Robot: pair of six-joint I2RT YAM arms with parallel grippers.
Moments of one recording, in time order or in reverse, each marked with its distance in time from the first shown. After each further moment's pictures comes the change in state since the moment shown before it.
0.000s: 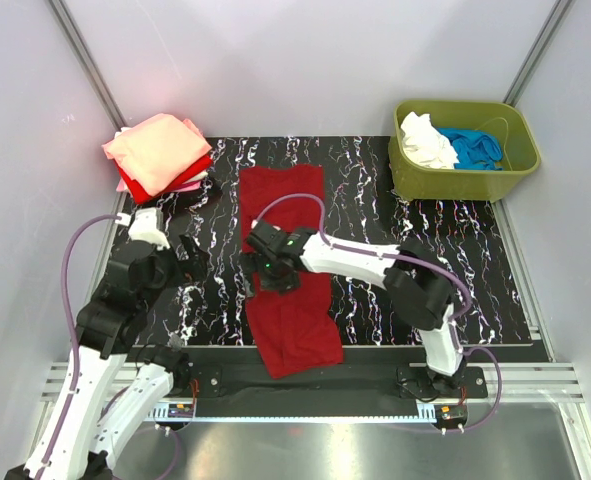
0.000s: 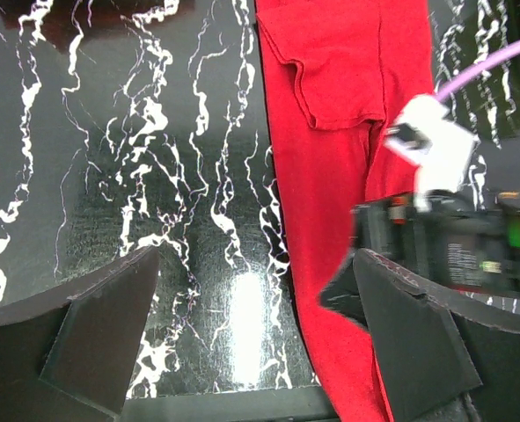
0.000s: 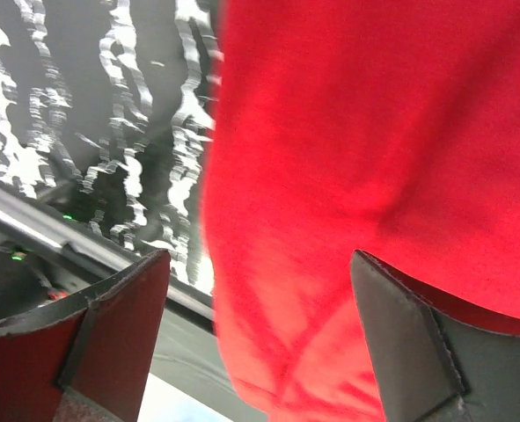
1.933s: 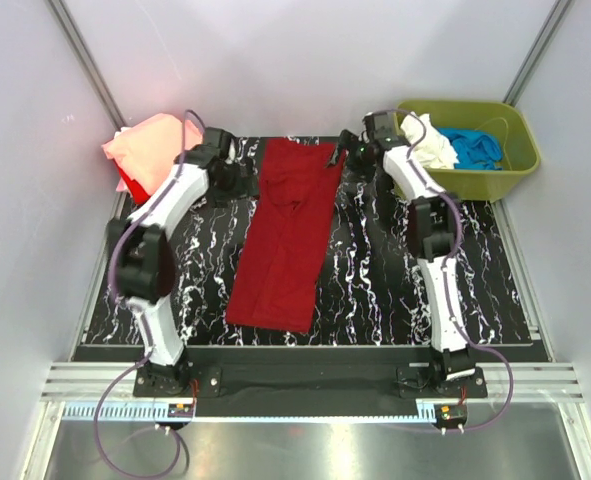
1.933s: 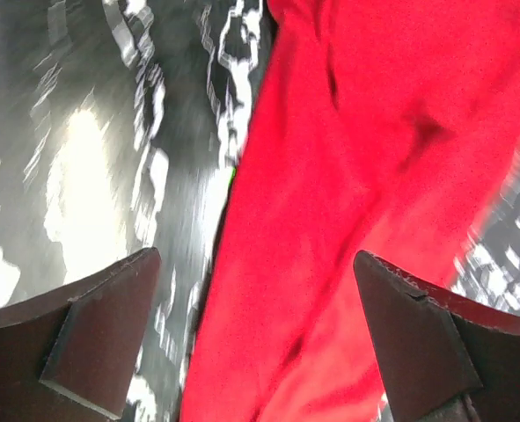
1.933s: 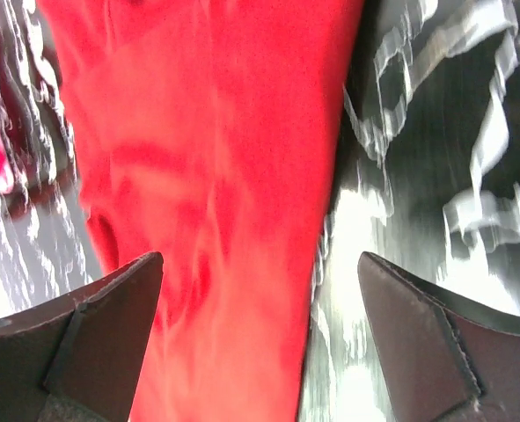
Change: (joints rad) left arm 0.066 1.419 0.822 0.042 0.227 -0.052; right arm -0.802 0.554 0.830 -0.025 -0.232 -0.169
